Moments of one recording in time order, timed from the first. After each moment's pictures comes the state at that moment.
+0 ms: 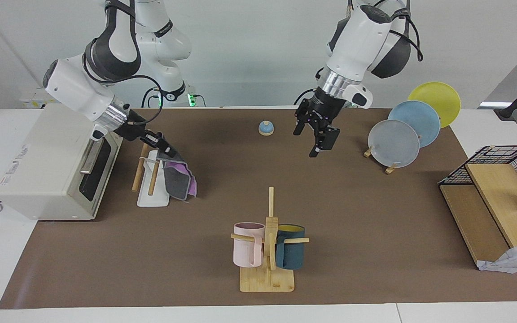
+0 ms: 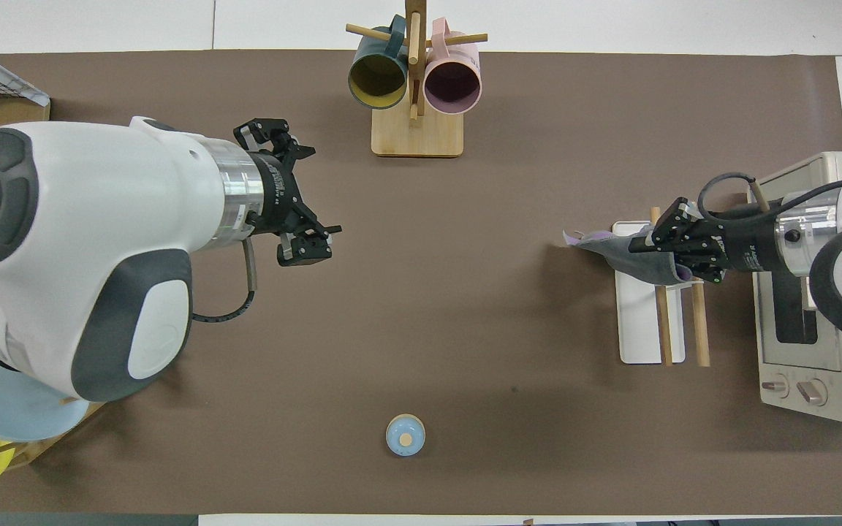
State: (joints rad) left arm -0.27 0.02 -0.21 -1.78 -0.22 2.17 -2.12; right arm -0.07 -0.07 0.01 -2.10 0.66 1.96 0.27
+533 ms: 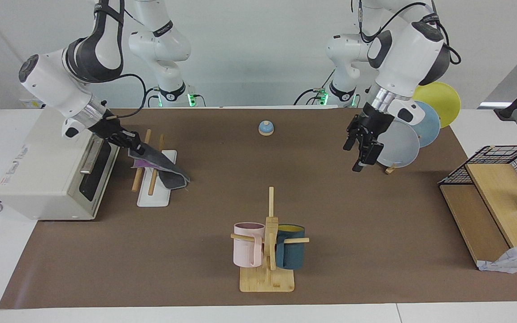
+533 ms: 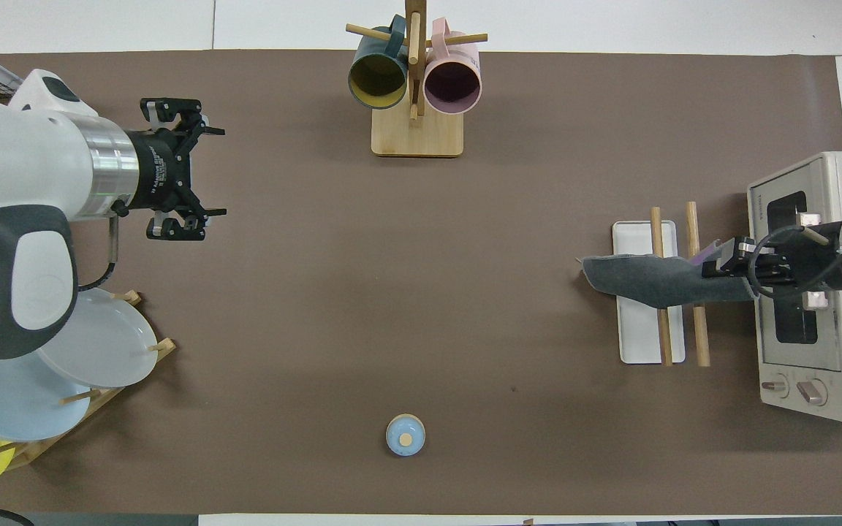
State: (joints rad) left arm -0.07 0.01 -0.21 -1.83 -0.22 2.16 -1.55; right arm -0.19 -0.09 0.01 -2.12 0.43 1.92 -0.06
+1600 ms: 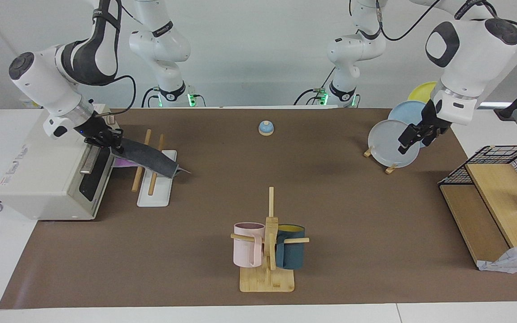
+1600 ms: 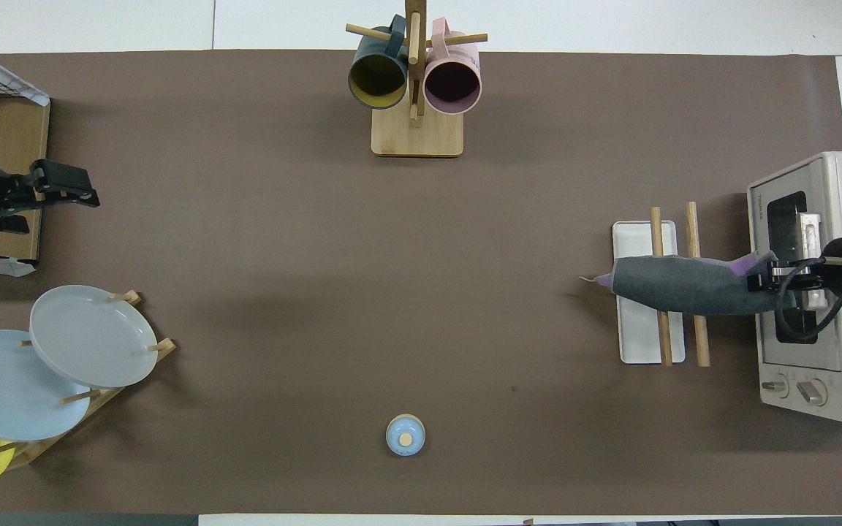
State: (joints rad) left arm 0.14 -0.01 -0.17 -1.75 -0.05 1.79 -0.25; right arm -0.24 -0.09 0.01 -2.12 0.23 1.92 -0.27
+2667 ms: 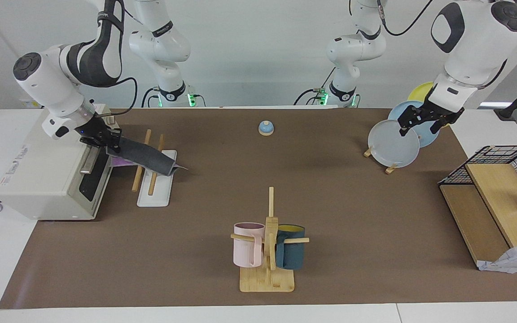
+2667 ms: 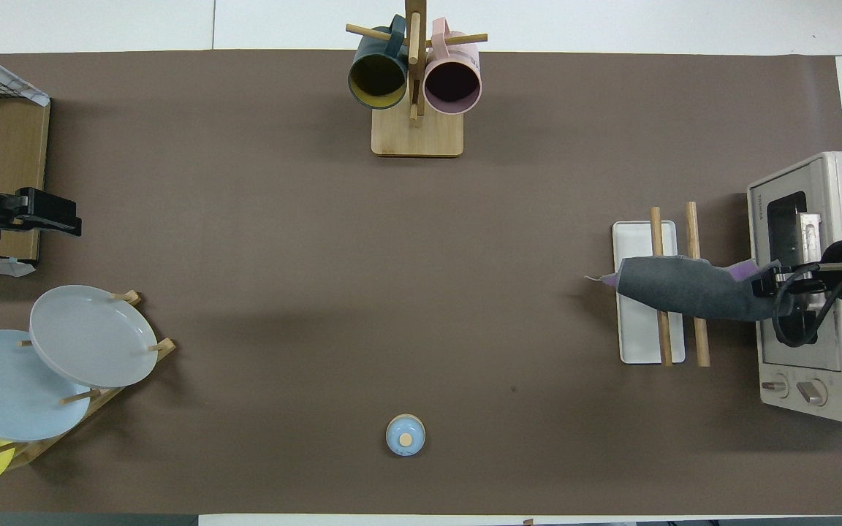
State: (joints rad) left arm 0.09 -0.01 -0.15 -1.67 0.00 1.63 -0.04; right arm -0.24 -0.09 0.02 -2.12 0.13 1.92 -0.28
